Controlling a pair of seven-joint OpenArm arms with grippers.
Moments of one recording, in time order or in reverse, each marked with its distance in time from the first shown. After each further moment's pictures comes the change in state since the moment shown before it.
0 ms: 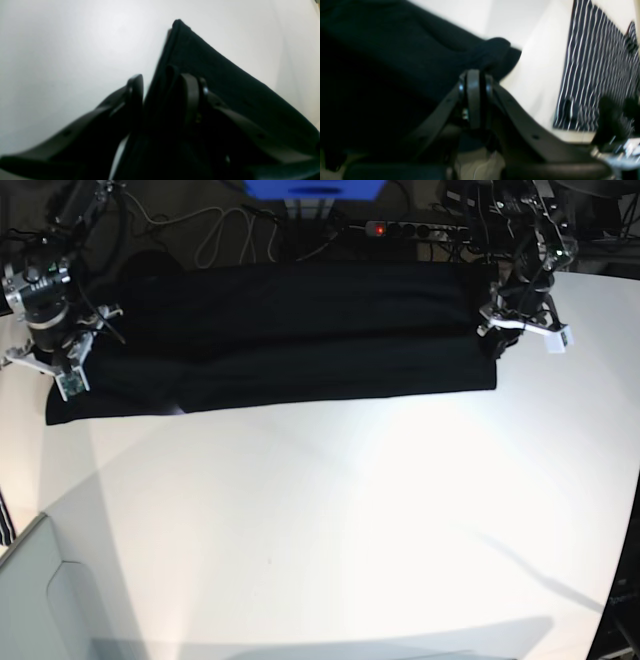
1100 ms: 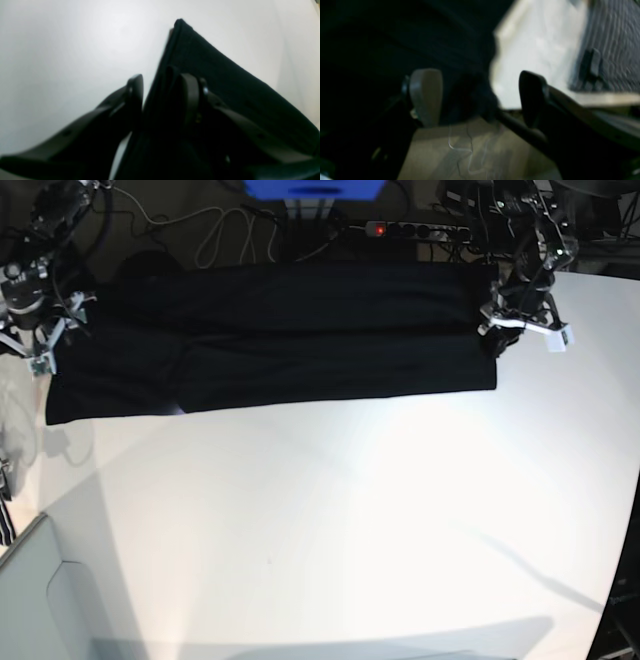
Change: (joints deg) left arm 0.2 0.0 -0.1 0.0 0.0 0.0 0.0; right arm -0.1 1.0 8.5 -7.0 -0.3 0.0 -0.2
